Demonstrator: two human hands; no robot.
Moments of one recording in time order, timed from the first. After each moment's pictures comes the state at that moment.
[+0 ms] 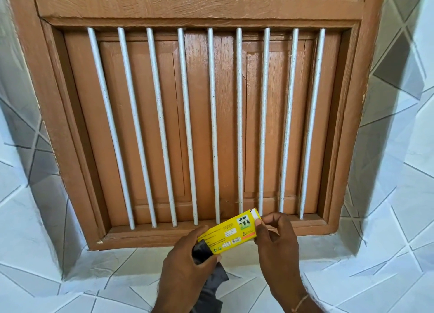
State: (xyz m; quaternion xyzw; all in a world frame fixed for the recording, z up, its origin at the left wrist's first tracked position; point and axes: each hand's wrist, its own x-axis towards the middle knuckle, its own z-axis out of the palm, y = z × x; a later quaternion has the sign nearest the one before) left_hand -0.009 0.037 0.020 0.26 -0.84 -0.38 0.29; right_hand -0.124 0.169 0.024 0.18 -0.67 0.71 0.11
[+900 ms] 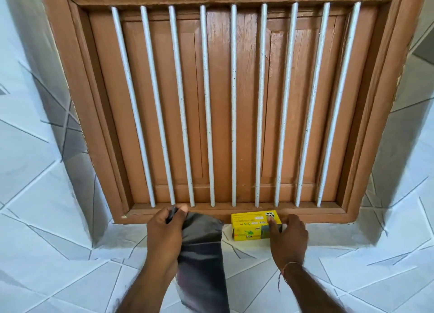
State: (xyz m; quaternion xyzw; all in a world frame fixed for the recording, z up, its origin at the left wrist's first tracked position) left_hand 0.016 0.004 0.049 0.38 -0.61 -0.59 0.38; right_hand -0.187 0.147 -0.059 0.10 -0.85 0.48 0.18
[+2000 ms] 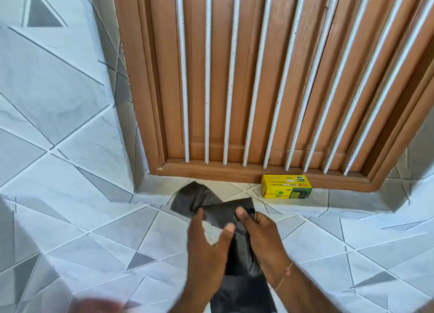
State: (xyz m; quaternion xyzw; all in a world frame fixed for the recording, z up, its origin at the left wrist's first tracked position) left_hand 0.098 0.026 -0.054 0.40 -0.69 -0.54 0.28; right_hand 0.002 0.095 -0.041 0.16 -0.68 0.68 -0.23
